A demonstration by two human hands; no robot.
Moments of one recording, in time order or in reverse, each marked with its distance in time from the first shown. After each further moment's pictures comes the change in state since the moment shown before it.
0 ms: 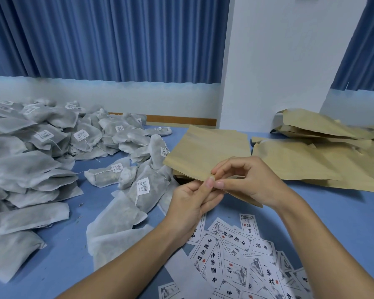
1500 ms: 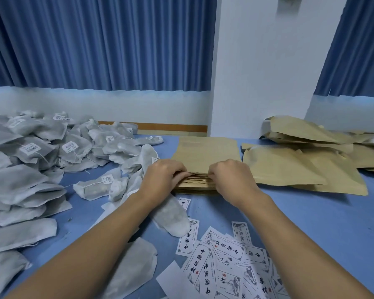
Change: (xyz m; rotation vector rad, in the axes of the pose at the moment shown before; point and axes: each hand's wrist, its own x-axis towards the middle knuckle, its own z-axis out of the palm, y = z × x) left_hand 0.081 0.059 -0.056 1.626 -0.011 0.827; right_hand 0.038 0.004 0.015 -1.344 0.075 0.143
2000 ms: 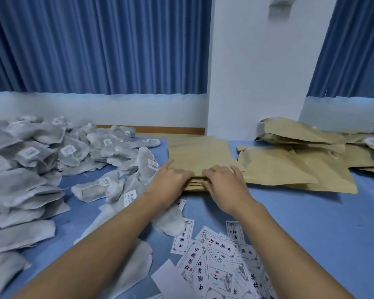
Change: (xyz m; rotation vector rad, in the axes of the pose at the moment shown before) left_hand 0.010 0.025 0.009 0.414 -0.470 0.036; right_hand -0.016 0.004 0.020 0.139 -0.028 0.028
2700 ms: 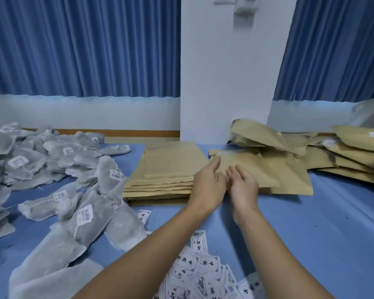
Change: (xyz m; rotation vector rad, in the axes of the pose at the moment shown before) left_hand 0.087 0.165 -0.006 -1.160 0.219 -0.287; right_hand -0.015 0.090 0.000 1.624 0.581 0.728
